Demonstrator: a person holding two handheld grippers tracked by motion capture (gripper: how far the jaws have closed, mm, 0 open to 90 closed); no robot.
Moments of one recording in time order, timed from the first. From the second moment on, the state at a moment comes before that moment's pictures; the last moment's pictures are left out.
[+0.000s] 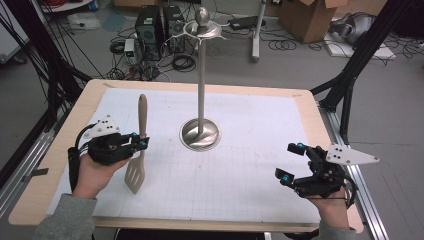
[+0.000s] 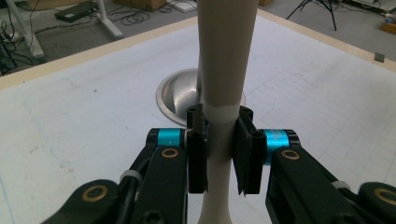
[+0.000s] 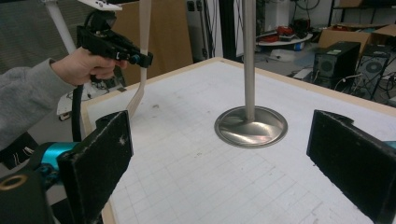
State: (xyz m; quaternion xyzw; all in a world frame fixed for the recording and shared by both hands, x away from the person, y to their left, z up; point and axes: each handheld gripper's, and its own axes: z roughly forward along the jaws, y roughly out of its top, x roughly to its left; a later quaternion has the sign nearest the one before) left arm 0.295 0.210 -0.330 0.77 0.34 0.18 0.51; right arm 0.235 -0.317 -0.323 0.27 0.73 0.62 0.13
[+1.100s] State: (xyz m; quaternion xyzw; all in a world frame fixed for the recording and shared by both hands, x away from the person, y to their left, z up) left arm 0.346 0.214 -0.255 0.80 0.26 0.13 0.53; right arm 0.236 -0.323 -0.326 0.28 0.72 0.62 0.12
